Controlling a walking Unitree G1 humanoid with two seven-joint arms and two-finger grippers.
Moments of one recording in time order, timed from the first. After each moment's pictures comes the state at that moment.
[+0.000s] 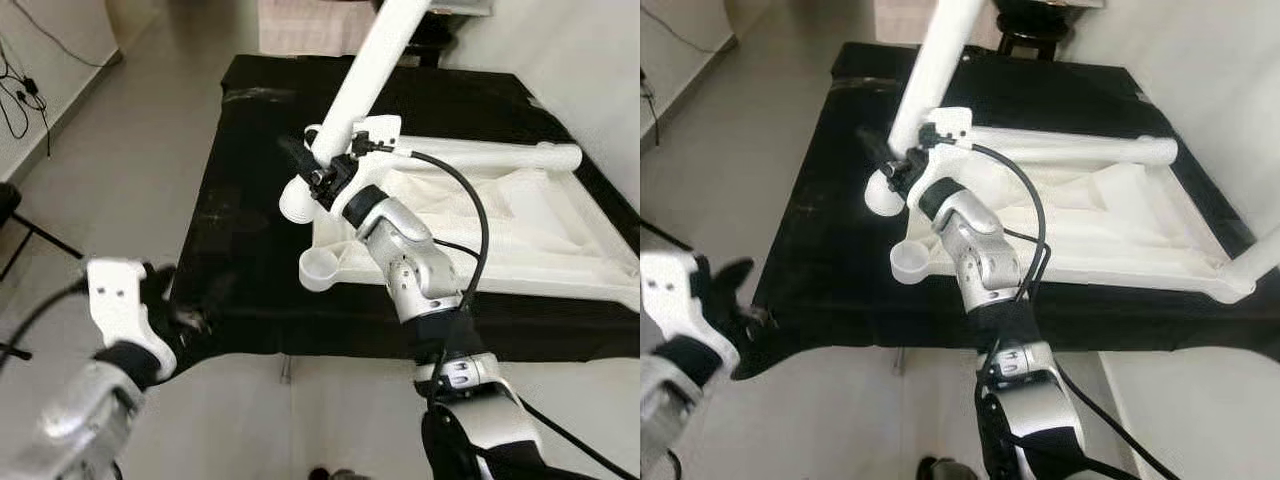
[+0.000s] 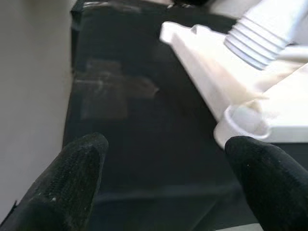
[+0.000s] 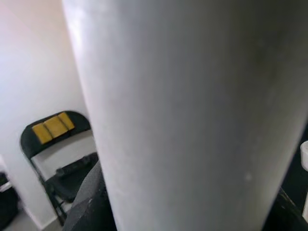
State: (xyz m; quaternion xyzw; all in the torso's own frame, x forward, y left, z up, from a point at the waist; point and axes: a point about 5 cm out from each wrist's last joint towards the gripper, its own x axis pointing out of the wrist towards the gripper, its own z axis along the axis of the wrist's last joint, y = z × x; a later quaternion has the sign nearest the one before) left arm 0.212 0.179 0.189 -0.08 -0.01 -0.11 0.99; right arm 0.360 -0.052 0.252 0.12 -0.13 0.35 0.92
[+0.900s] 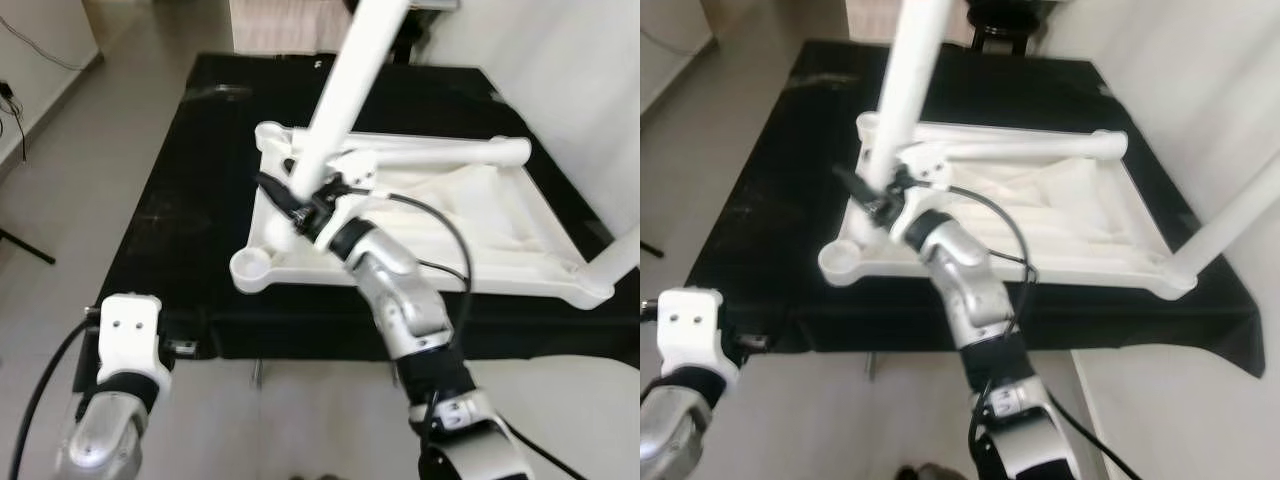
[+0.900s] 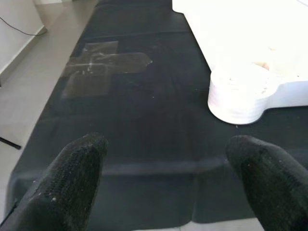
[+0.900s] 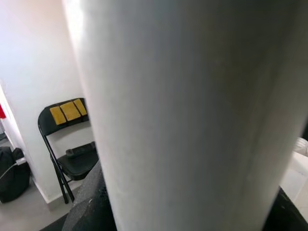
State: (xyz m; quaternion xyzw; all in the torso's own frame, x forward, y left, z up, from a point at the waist) left arm 0.209 0.177 0.154 0.02 0.01 -0.01 1.00; right arm 0.342 -0.041 0.235 0.07 -0.13 0.38 0.91
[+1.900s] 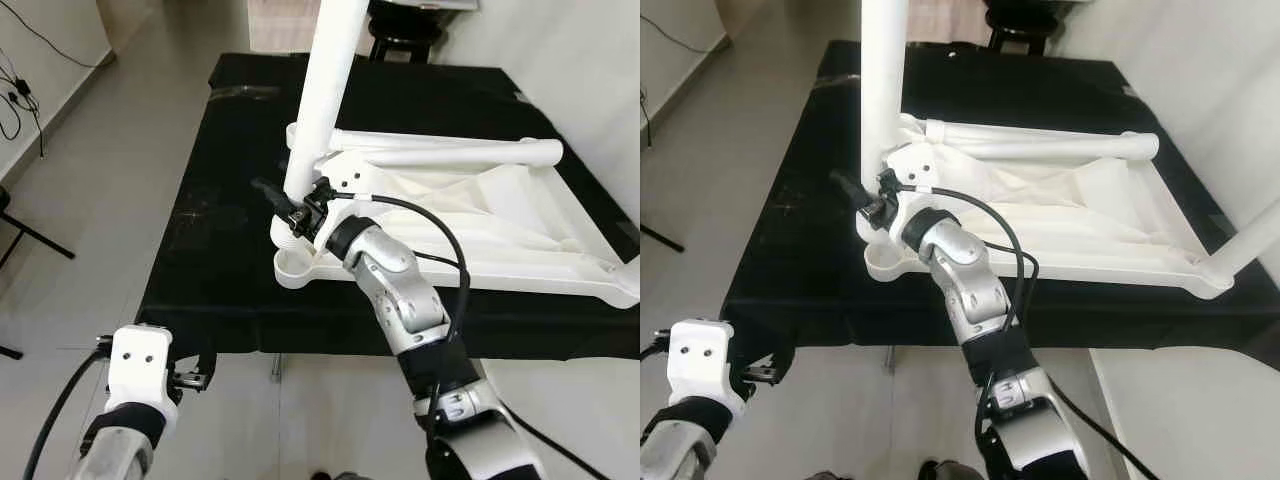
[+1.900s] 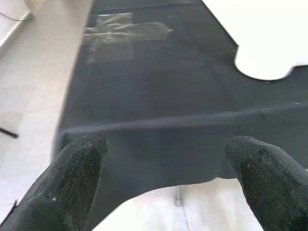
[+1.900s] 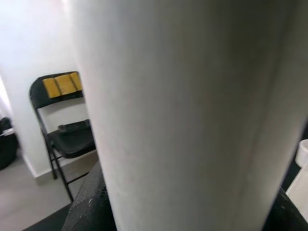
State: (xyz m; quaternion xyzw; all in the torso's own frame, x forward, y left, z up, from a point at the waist) left arm 0.186 0.173 0.144 0.04 0.03 -0.03 1.00; right arm 0.348 -0.036 0.236 0.02 -0.13 0.41 0.90
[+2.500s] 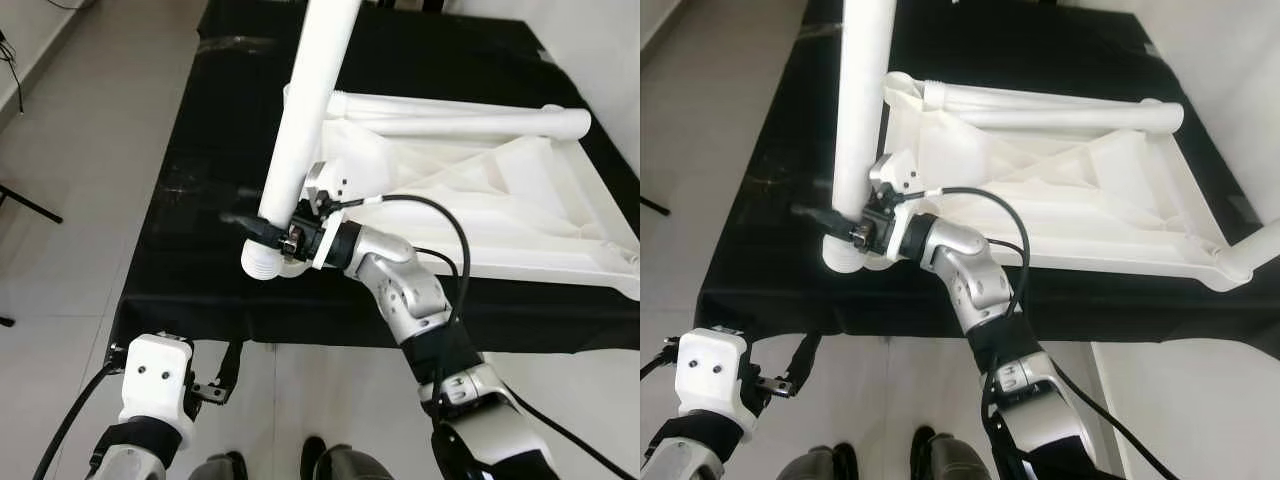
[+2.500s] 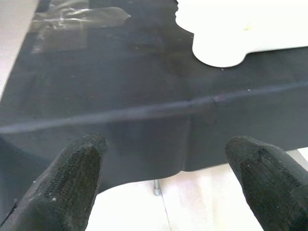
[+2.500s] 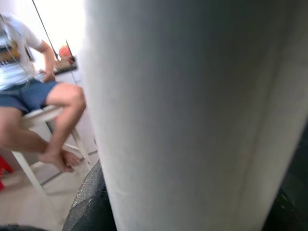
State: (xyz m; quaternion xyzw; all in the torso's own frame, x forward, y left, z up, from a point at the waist) left arm 0.164 0.155 0.155 0.04 0.00 -0.08 1.00; right arm 0.340 -0.029 0.235 0.06 -0.12 0.59 0.80
